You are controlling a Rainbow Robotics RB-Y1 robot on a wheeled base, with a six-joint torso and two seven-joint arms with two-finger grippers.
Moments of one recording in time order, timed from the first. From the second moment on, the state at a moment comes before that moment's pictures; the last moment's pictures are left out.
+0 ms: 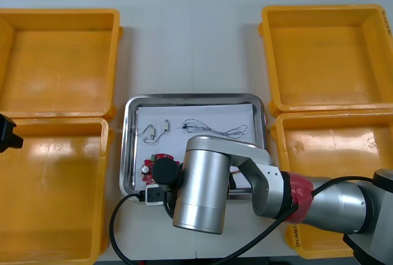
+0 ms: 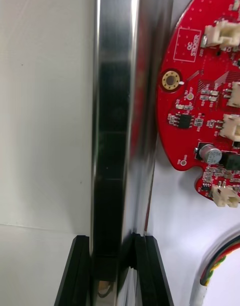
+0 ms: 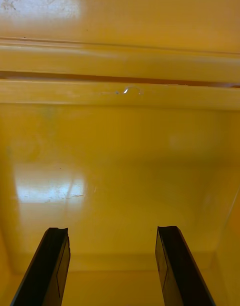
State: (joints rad) right arm -0.74 -0.32 1.14 -1.84 -0.49 1.63 1.80; left arm -0.17 0.80 0.31 -2.06 0.88 1.91 -1.29
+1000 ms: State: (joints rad) right arm -0.80 -0.32 1.06 -1.84 -0.49 1.73 1.86; left arm -0.17 0.80 0.31 -2.06 0.88 1.91 -1.29
